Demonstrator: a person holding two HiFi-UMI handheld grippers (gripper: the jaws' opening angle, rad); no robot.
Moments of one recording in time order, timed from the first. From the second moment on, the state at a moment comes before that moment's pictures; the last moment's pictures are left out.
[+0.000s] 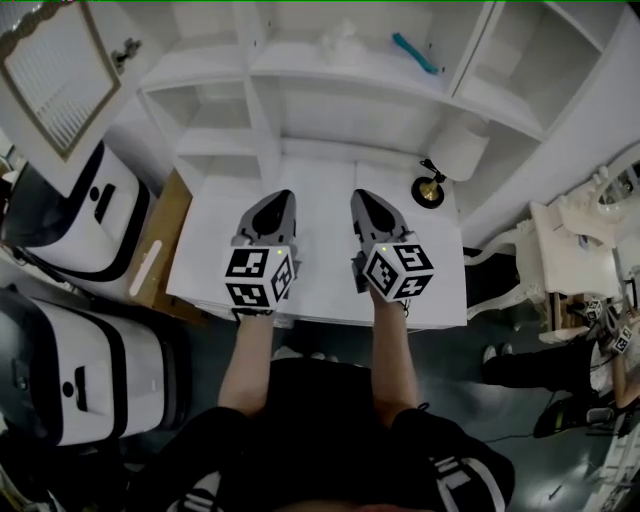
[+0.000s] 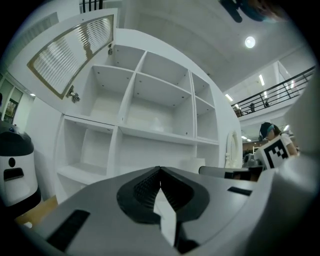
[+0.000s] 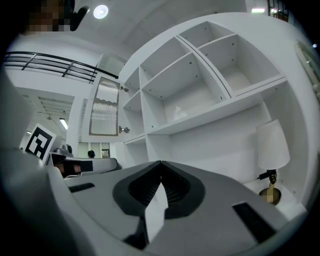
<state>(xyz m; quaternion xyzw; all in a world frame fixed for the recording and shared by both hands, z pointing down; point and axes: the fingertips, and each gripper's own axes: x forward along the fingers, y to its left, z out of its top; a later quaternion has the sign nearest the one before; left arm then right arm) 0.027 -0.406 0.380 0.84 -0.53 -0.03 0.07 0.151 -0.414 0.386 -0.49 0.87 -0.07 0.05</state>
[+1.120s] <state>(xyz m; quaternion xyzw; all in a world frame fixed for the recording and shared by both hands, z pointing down) -0.064 -0.487 0.356 0.83 -0.55 -0.08 0.08 0.089 -0.528 0.227 -0.47 0.86 0.19 -0.08</state>
